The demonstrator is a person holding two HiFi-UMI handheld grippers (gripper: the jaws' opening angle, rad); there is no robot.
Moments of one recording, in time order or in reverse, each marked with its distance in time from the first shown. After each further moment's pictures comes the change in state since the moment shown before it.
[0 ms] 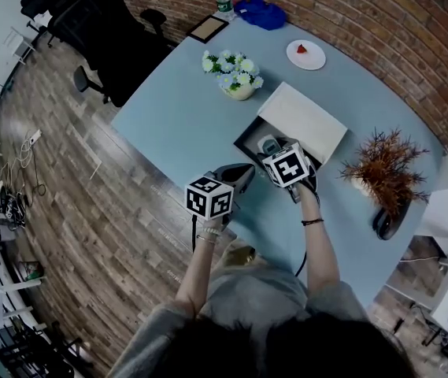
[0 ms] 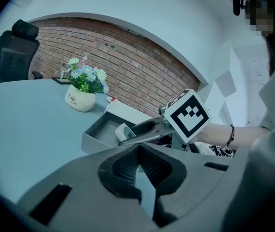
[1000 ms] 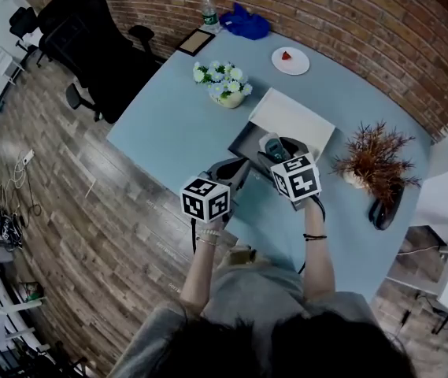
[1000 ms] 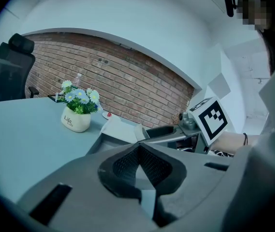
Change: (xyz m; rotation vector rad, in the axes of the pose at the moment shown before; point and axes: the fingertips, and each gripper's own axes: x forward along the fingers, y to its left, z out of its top) left arm -0.014 -0.016 0.045 0.083 -0.123 -0.009; right arm -0.081 -0.002 0.033 0.085 -0.258 -0.081
